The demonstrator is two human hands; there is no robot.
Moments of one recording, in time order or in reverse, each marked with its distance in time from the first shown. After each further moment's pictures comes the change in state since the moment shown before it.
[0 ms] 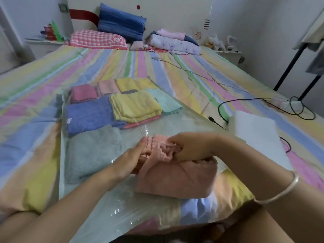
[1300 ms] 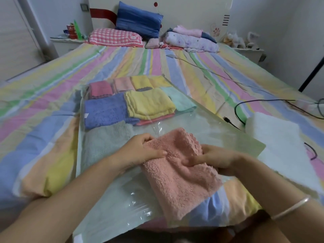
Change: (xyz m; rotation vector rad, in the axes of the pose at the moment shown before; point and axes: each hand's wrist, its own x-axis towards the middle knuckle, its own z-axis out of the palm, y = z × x) left_hand 0.009 0.002 -0.017 0.058 0.179 0.037; right_hand -0.001 0.037 0.041 1.110 -0.150 0.083
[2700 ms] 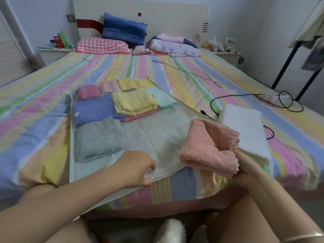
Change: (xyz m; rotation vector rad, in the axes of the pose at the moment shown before) left_hand -0.056 -0.010 0.048 1.335 -0.191 0.470; right_hand -0.111 0.072 0.013 0.903 0.863 -0.069
